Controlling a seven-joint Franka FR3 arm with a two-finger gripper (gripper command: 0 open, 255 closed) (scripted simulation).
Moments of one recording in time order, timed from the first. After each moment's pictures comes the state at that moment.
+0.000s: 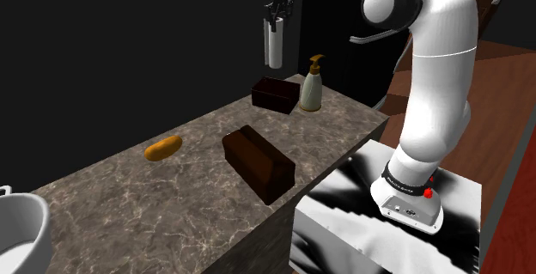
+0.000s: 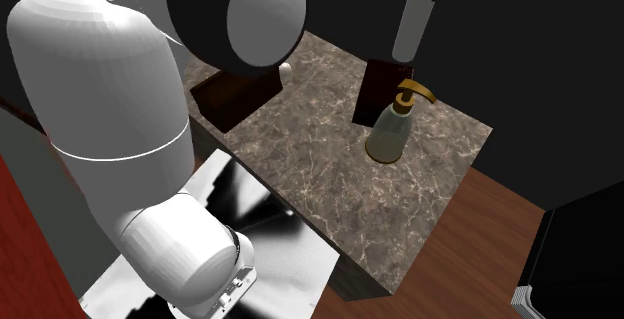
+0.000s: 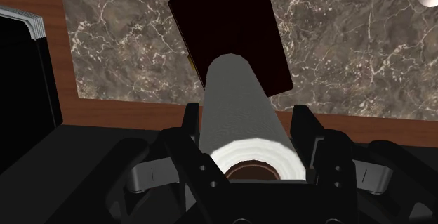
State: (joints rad) arm -0.15 0.34 -0.14 -1.18 0.03 1.52 -0.12
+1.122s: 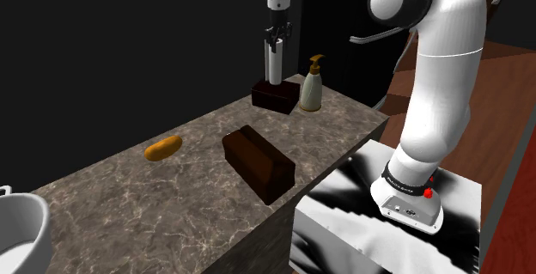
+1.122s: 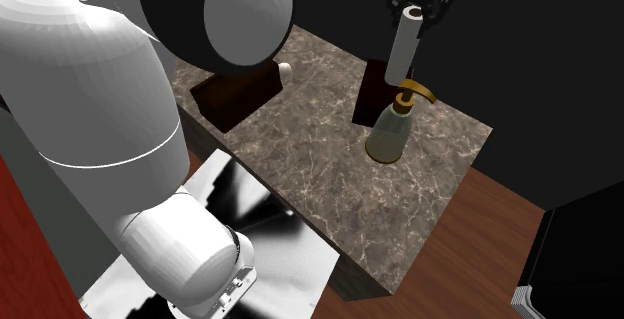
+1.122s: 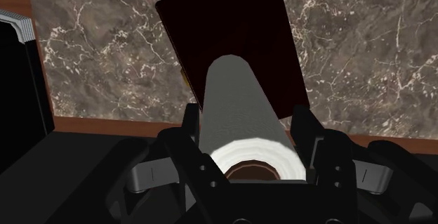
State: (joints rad) arm -0.14 0.29 -0.14 -1.48 0.02 1.76 -0.12
